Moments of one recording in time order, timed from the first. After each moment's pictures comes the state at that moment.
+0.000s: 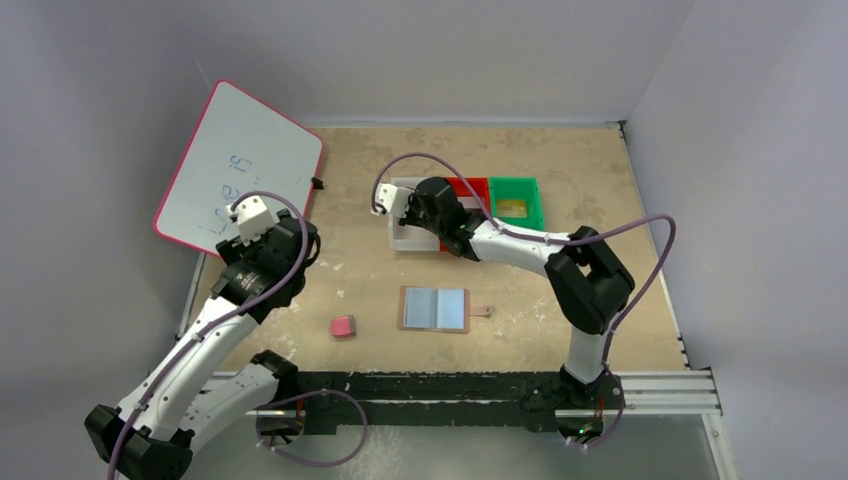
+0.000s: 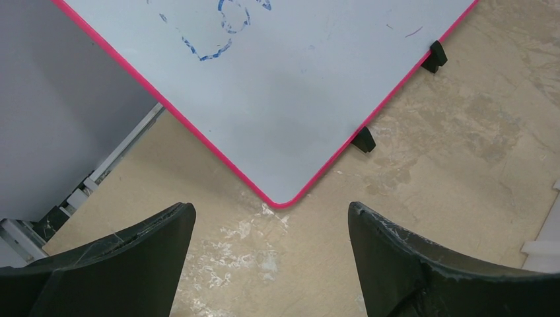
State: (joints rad) left arm -0.49 0.85 0.86 -0.84 -0.98 -0.73; right arm 0.78 1.82 1.20 0.13 0.16 -0.74
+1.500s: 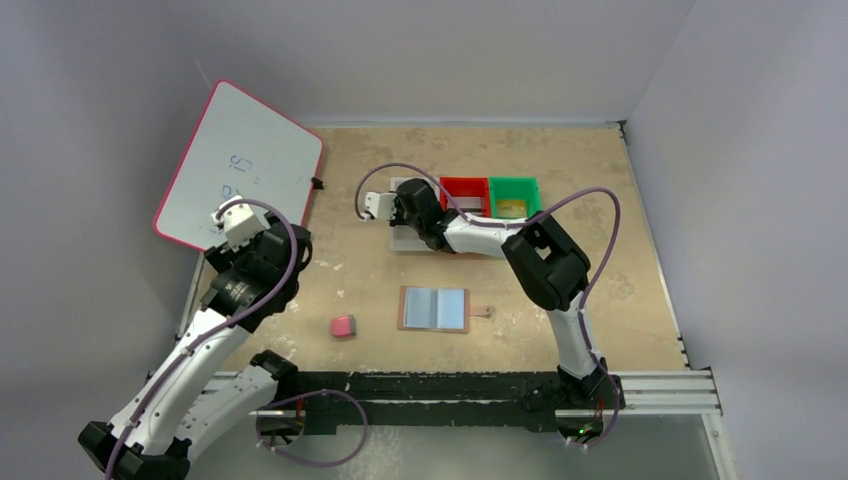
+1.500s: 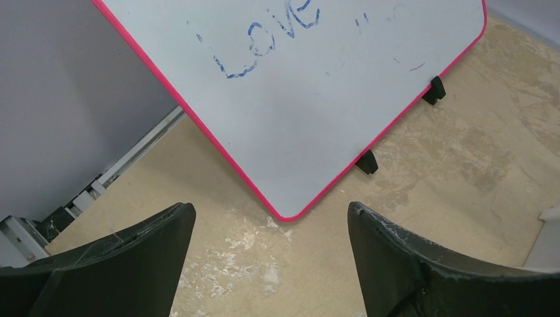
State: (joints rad) left arm -0.49 0.77 0.86 -0.86 -1.05 -0.76; right arm 0.78 2.11 1.39 0.15 0.27 -0.94
